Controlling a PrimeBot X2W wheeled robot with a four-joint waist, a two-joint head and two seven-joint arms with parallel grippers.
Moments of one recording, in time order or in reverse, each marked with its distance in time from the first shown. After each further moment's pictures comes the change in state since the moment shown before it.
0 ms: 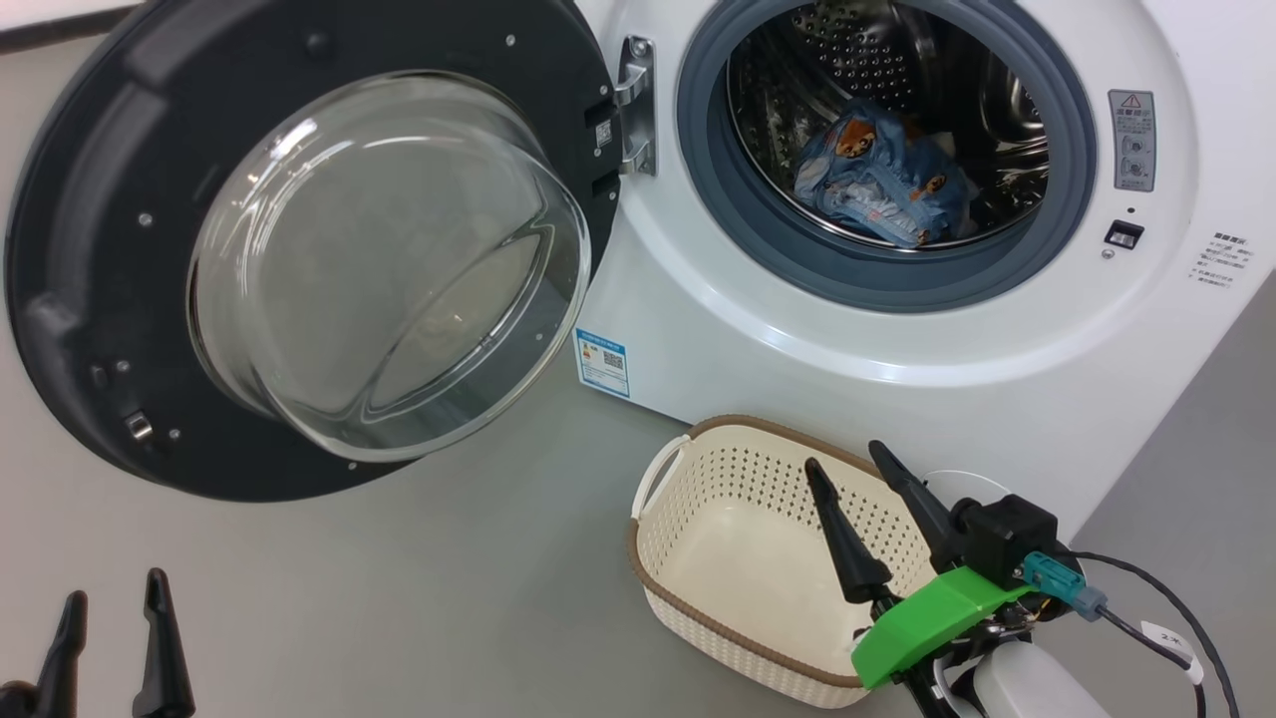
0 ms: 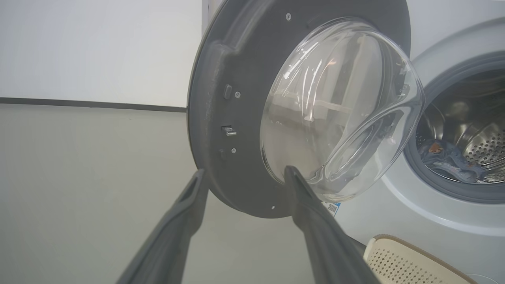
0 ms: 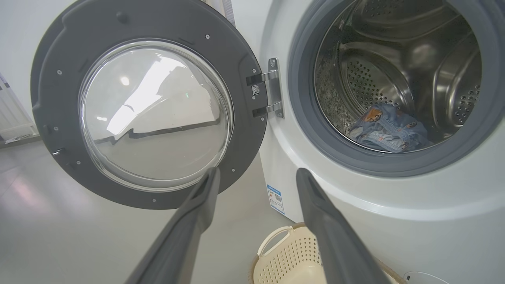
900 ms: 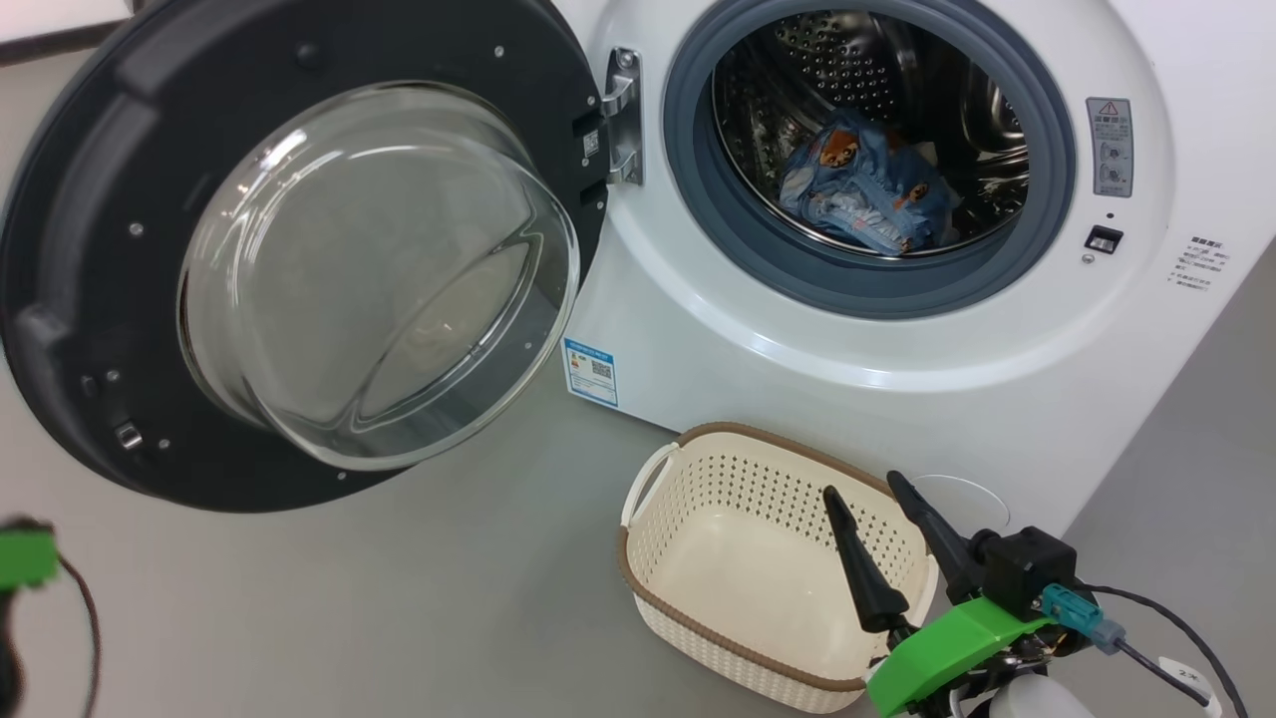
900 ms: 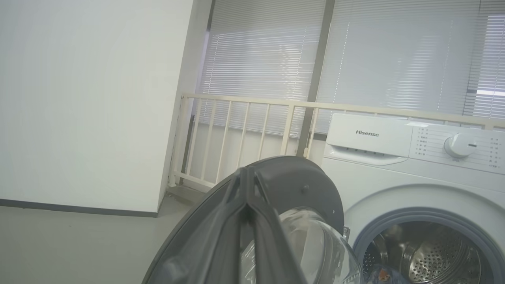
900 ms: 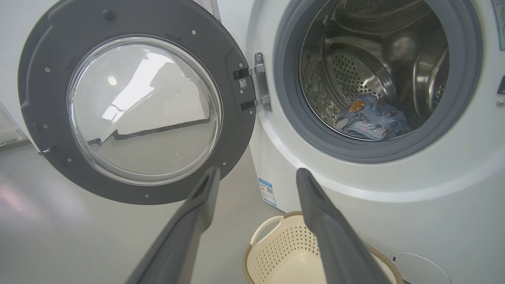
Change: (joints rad) left arm -0.237 0.145 0.042 -0.289 -0.217 -0.011 0.127; right arm 0.069 -0.002 -0.032 -0.031 0.000 0.000 0.000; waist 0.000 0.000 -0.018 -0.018
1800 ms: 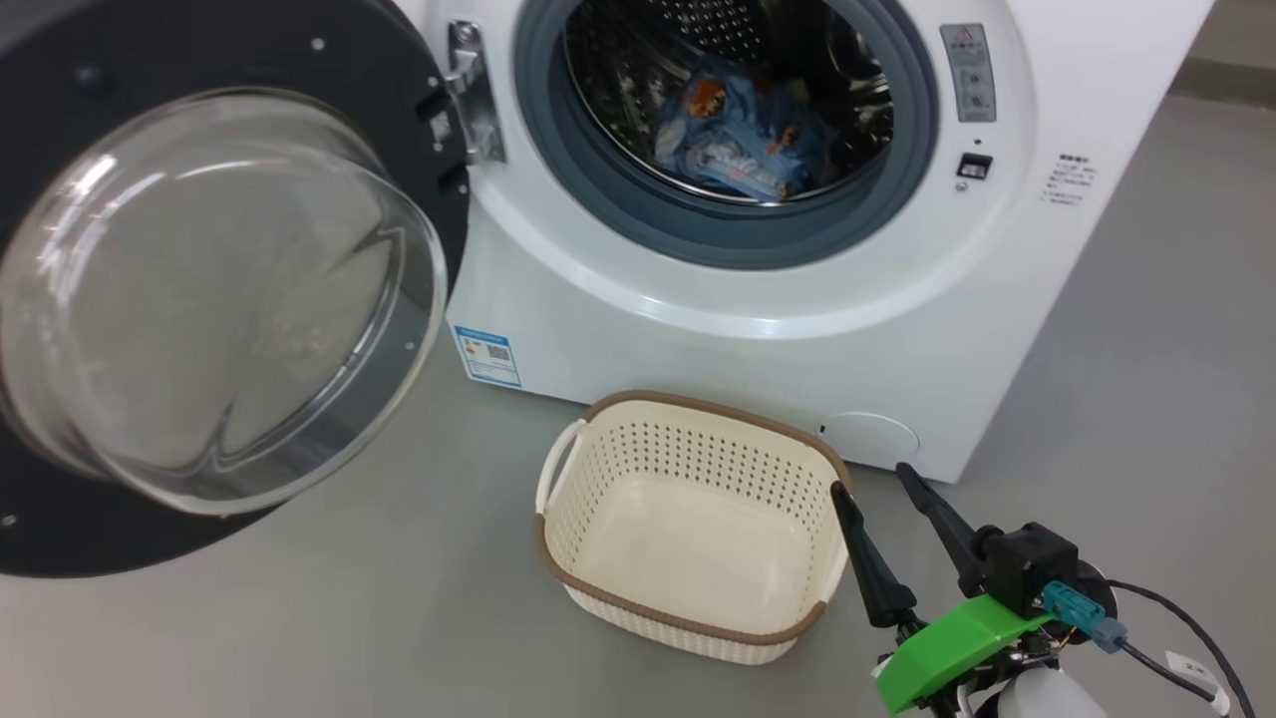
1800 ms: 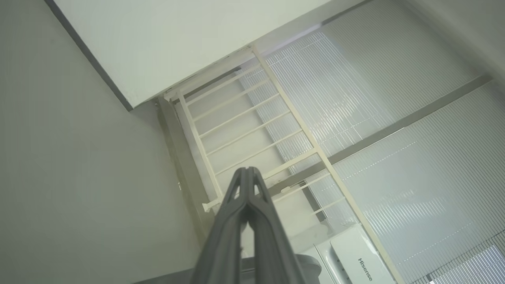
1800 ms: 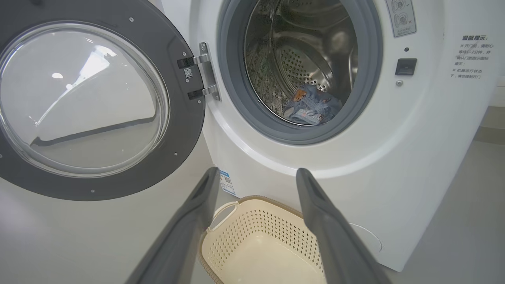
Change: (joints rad) left arm -0.506 0.246 0.294 0.743 -0.703 0.000 0.348; right arm 0.003 -0.013 -0.013 -0.014 -0.067 0.000 0.000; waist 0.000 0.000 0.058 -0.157
